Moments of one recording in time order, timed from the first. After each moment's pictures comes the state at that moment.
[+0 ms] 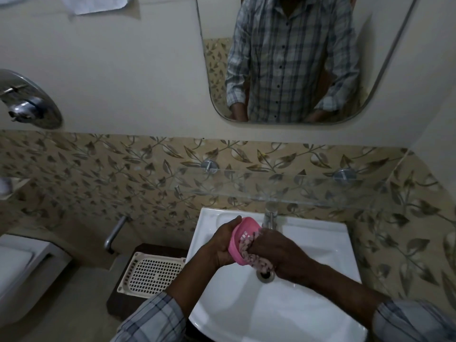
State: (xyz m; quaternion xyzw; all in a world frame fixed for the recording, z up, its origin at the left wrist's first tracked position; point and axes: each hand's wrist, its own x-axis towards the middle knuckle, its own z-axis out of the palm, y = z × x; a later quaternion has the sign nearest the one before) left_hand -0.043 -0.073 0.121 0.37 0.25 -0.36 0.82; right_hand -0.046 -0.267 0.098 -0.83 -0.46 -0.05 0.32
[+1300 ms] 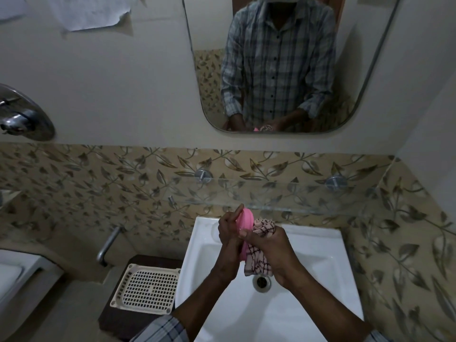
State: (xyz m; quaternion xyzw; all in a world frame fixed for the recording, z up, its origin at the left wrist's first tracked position) left_hand -0.053 -0.108 0.109 0.69 0.02 0.08 0.72; right_hand -0.060 -0.233 0.161 -0.61 0.02 0.15 0.78
